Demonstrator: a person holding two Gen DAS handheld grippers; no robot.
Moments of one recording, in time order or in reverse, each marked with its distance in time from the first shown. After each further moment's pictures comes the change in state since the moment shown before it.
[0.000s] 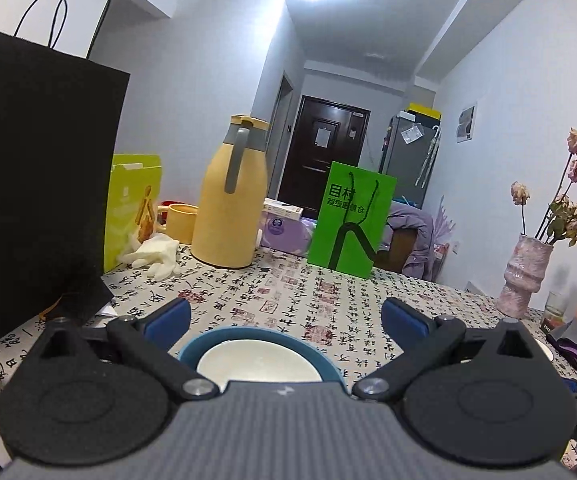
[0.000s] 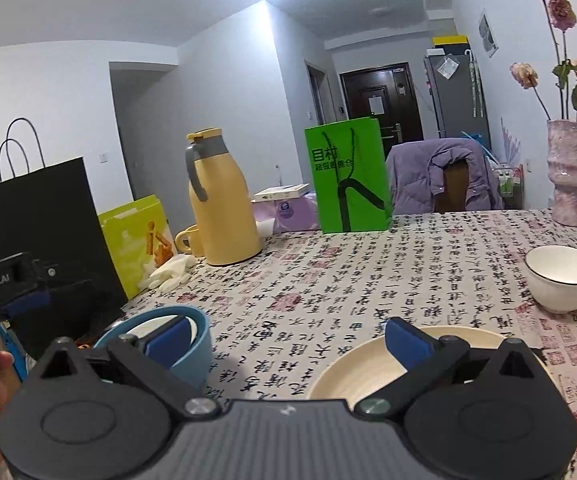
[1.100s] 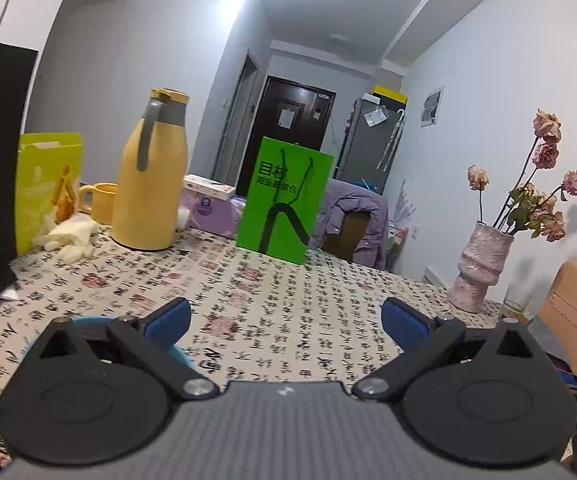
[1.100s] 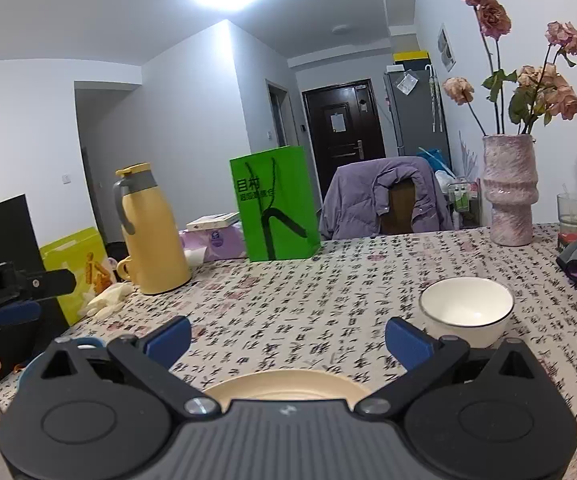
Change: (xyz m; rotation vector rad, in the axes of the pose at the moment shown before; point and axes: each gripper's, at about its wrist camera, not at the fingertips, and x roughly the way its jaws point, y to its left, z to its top) left arm 0.052 -0.094 -0.003 -0.015 0.065 -0.119; right arm -0.019 -0.111 0.030 0.016 -0.060 -0.100
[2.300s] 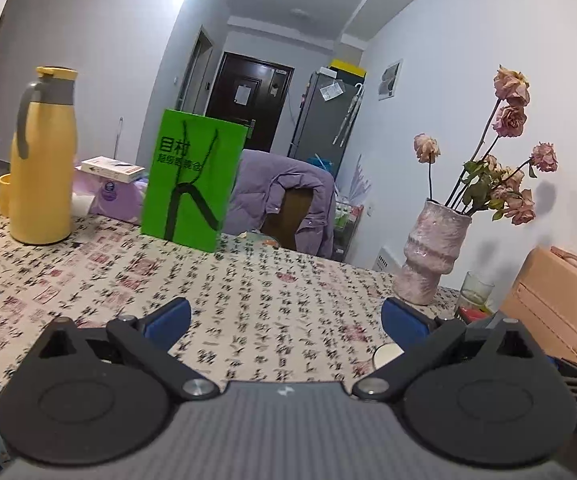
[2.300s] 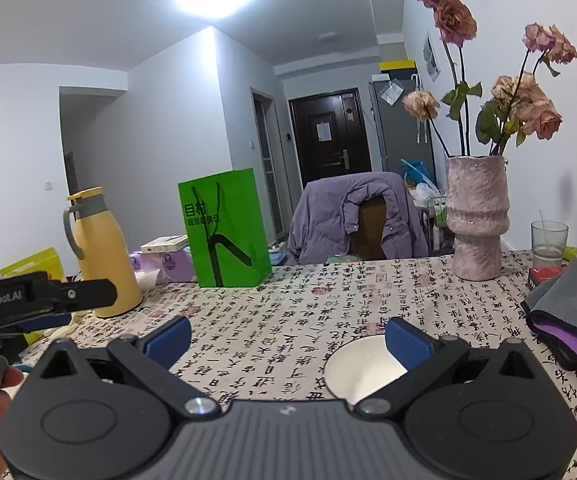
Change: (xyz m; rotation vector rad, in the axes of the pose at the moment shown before) left arm 0.098 -0.125 0.006 0.033 0.067 -0.111; right arm 0.030 -0.100 0.054 -0.018 -0.015 -0.038
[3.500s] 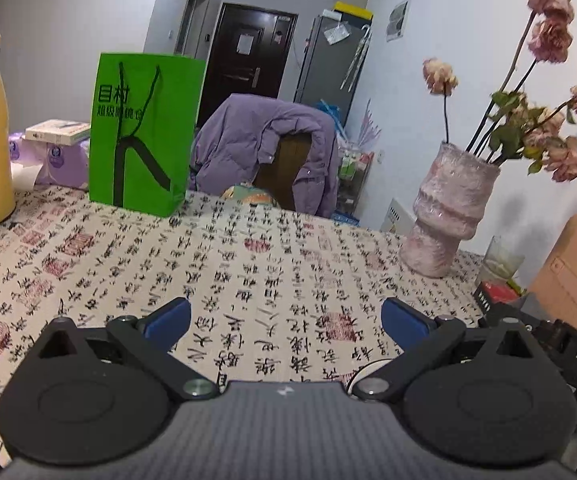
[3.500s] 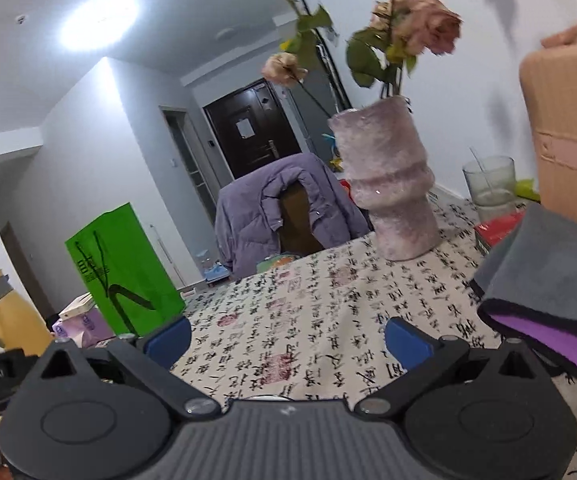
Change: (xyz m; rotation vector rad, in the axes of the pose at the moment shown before) left arm 0.146 -0.071 0.001 0.029 0.182 0.059; right arm 0.092 -0.145 0.013 0.311 0.015 -0.123
